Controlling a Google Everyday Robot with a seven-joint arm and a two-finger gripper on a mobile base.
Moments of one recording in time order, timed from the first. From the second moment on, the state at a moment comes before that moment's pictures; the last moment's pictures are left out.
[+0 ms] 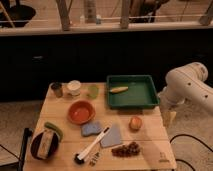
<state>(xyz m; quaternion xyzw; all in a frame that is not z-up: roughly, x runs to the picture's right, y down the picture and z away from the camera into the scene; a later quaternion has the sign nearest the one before) 0.291 0.109 0.682 -0.28 0.02 0.03 0.96</state>
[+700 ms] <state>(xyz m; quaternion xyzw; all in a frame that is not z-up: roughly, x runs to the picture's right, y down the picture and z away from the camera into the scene) 0.285 0.118 0.687 -0.28 0.02 0.01 0.96</state>
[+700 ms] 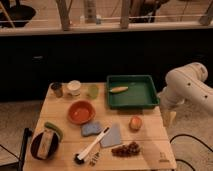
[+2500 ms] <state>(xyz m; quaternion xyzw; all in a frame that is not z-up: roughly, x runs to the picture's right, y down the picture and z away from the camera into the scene) 0.212 0.175 0.765 -0.30 -0.04 -0.15 0.94</state>
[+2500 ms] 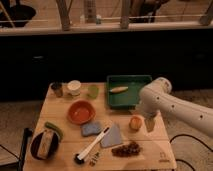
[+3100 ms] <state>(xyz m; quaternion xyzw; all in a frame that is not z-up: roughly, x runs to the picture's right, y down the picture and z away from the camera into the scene) 0.203 0.196 0.790 -0.31 -0.05 -0.16 0.93</state>
